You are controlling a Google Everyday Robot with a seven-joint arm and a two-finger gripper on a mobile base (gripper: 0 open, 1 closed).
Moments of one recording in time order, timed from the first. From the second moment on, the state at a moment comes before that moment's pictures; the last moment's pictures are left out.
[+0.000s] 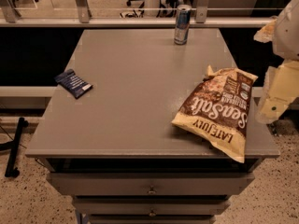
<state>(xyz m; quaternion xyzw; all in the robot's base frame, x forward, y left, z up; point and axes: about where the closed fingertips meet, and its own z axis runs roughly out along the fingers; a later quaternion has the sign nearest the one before) 0.438 -0.217 0.976 -0.60 0.78 -0.03 0.16</state>
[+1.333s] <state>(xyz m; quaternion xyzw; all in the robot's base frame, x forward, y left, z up) 0.553 -0.196 0.910 -0.58 0.78 0.02 0.22</state>
